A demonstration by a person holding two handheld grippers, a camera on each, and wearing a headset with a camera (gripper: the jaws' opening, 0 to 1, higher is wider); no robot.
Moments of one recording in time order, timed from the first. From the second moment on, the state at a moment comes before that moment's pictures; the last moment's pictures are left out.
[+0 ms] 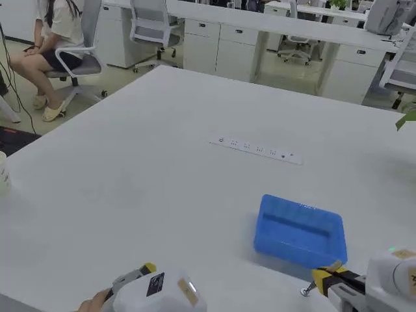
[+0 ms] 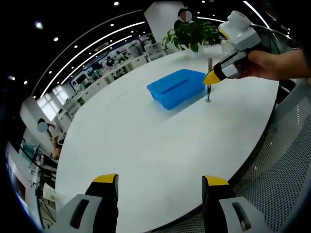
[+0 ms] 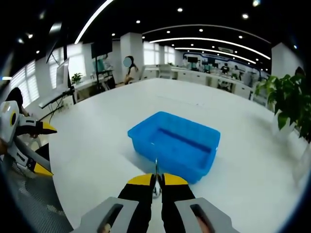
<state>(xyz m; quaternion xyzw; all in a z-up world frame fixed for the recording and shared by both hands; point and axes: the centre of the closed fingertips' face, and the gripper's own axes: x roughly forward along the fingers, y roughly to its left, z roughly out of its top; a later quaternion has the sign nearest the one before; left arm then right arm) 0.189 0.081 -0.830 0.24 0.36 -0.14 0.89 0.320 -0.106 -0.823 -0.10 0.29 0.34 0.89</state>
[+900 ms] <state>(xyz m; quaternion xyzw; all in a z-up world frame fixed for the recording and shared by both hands) 0.190 0.081 -0.826 0.23 0.35 -0.14 0.90 0.325 -0.115 -0.788 -0.10 0.26 0.34 0.90</state>
